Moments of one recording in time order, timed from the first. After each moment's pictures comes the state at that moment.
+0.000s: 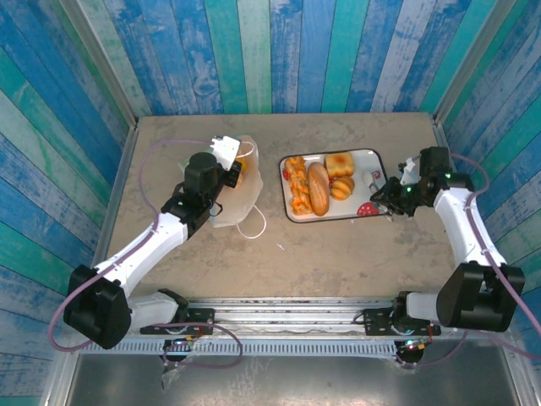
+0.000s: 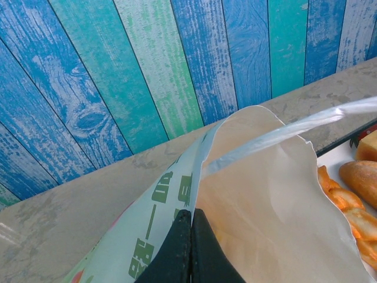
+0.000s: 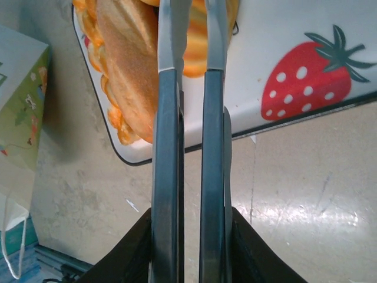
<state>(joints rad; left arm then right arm) -0.48 1.20 0.83 0.14 -0.22 0.19 -0.10 1.29 1.04 -0.95 -0.53 0.36</state>
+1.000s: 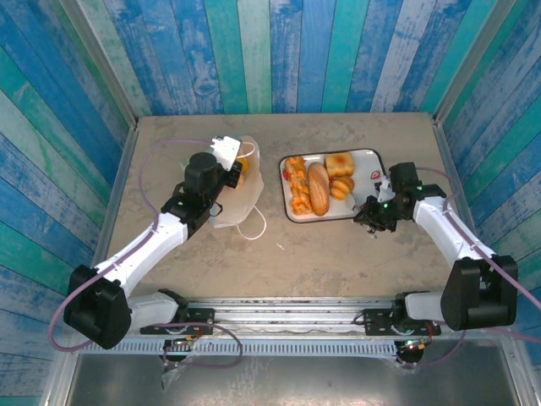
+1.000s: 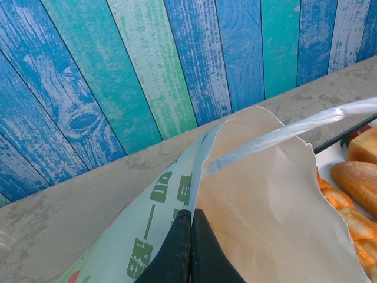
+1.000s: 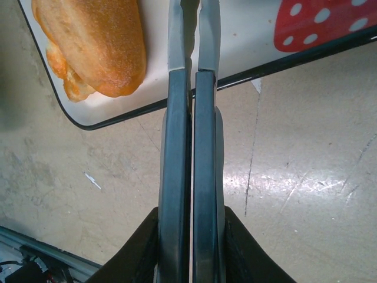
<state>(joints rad) -0.48 1.20 0.83 0.14 -0.20 0.18 0.10 1.31 0.88 -0.83 -0.45 0.45</state>
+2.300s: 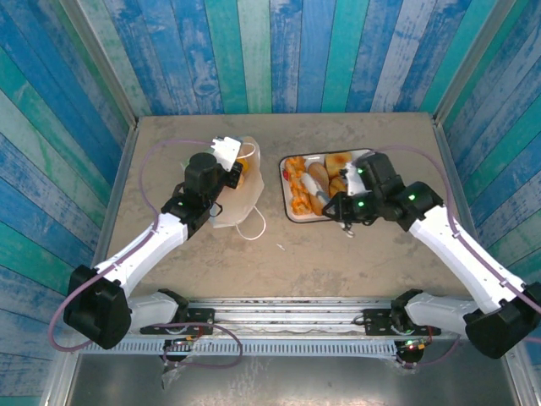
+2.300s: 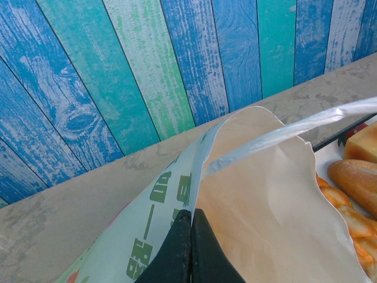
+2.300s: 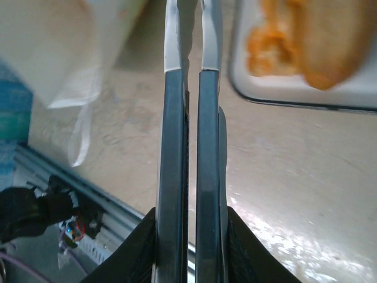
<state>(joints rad) -0.48 1.20 0.83 0.14 -0.19 0.19 0.61 1.17 1.17 -0.91 -0.32 0.54</state>
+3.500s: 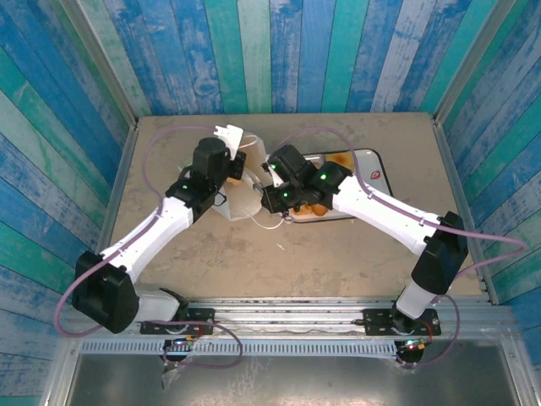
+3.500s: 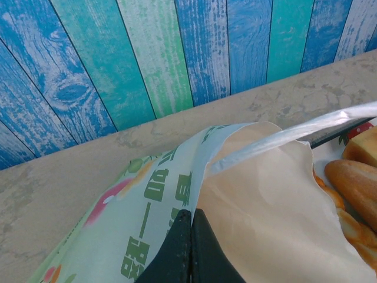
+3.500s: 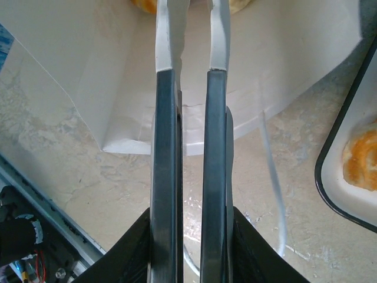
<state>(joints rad) -0.48 1.32 1.02 -0.07 -0.22 0.07 0.89 1.69 1.55 -0.80 -0.08 0.48</state>
